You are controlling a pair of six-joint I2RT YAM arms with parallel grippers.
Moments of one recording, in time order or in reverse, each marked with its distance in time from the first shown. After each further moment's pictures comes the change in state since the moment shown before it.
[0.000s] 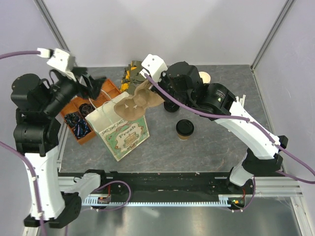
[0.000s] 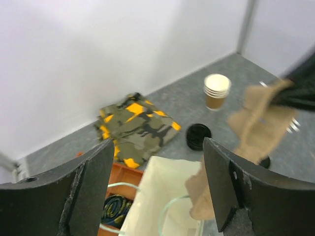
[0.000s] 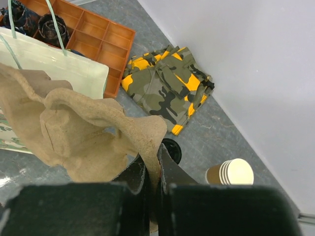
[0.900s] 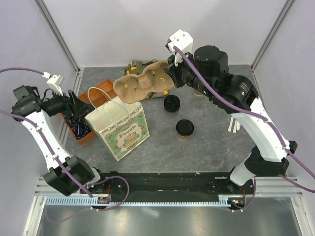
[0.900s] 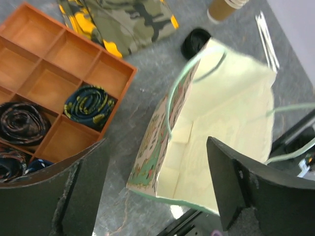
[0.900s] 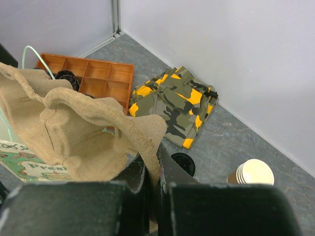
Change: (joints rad) left arm 0.792 0.264 -0.255 -0.512 0.674 0.511; right arm -0.135 -0.042 0.100 0.009 -0.109 0.182
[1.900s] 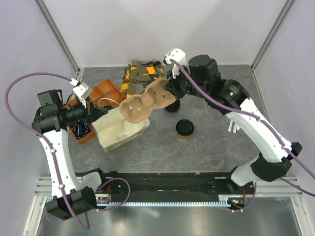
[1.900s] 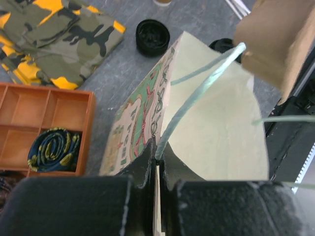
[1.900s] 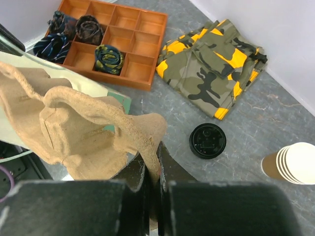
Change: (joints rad) left arm -0.290 -0.232 -0.208 0.140 0.009 0.084; right arm -0.110 -0.074 -0.314 0.062 -0.256 0.035
